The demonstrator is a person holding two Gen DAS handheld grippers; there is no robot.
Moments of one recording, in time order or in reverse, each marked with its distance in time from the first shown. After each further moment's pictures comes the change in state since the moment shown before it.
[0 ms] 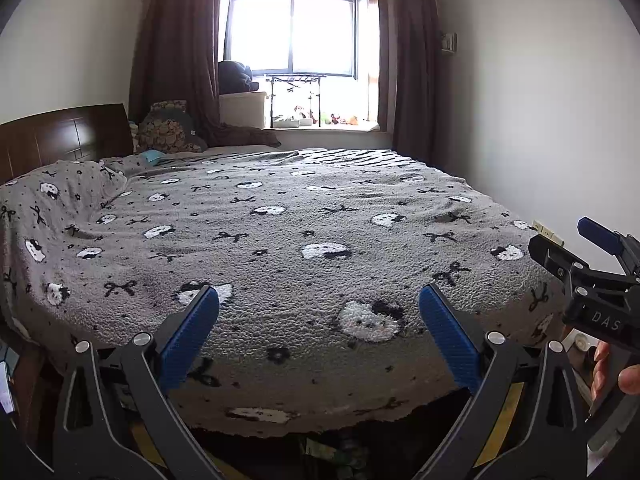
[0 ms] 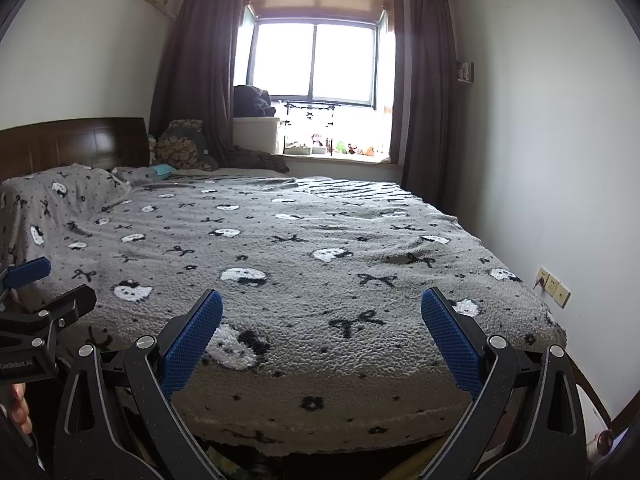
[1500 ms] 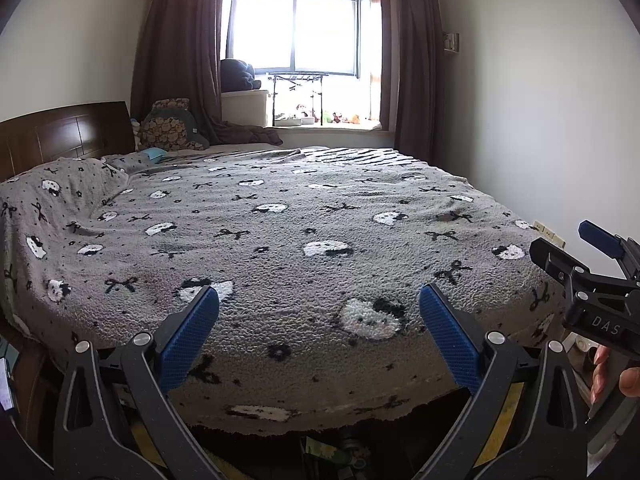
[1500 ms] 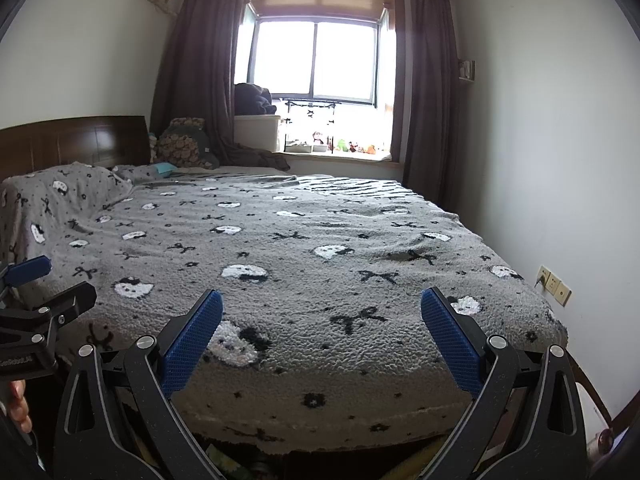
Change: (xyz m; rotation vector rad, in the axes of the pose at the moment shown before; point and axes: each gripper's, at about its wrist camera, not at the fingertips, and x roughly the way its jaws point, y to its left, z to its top) left arm -0.001 0.001 -0.001 -0.001 0.002 0.002; right arm 0.002 0.000 -0.003 -0.006 0.005 0.008
